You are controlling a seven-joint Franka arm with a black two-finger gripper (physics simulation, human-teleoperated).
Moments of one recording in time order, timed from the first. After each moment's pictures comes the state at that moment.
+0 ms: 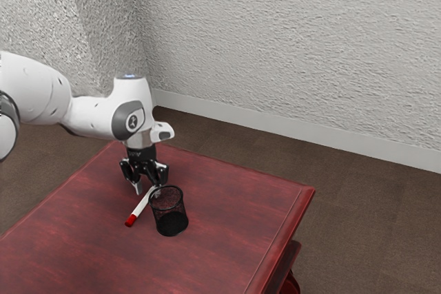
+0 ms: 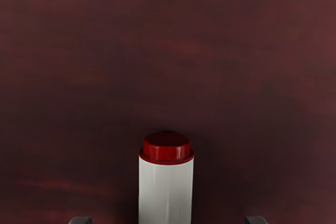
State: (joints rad) arm 0.04 0.43 0.06 -1.94 -0.08 2.17 0.00
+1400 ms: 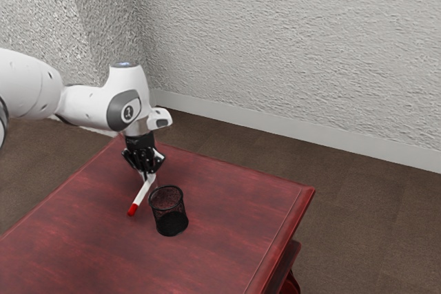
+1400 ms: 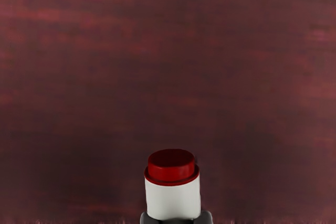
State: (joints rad) arm 0.04 0.38 0.06 -1.94 -0.05 2.21 0.03
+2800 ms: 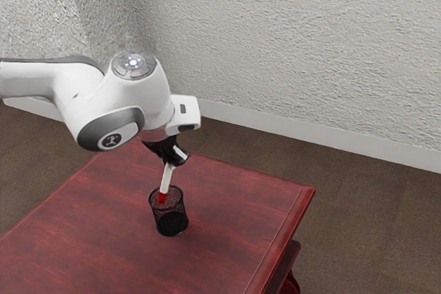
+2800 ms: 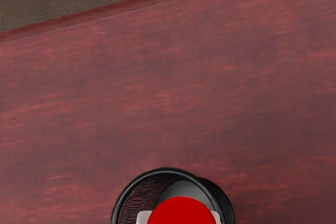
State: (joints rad) arm 0.06 -0.23 -0.34 -2.34 0.32 2.35 -0.34
